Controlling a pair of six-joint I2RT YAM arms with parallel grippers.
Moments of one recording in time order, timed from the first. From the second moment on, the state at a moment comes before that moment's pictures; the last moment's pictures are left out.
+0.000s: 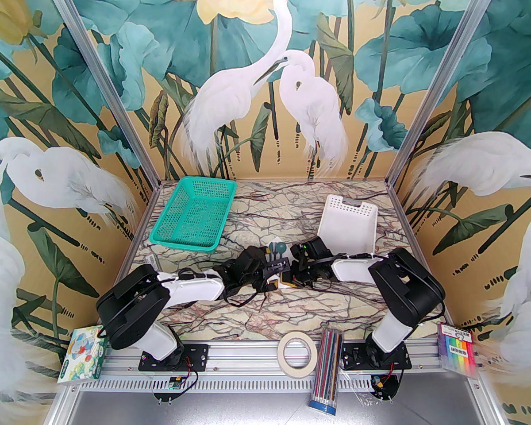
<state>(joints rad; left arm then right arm) -0.85 1.54 0.67 0.19 -0.03 0.60 0.55 1.70 0.68 0.00 -0.71 0.78</state>
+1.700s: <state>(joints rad) -0.75 1.43 0.62 -0.08 0.38 -0.62 0.56 1.71 0.70 -0.04 -0.67 0.78</state>
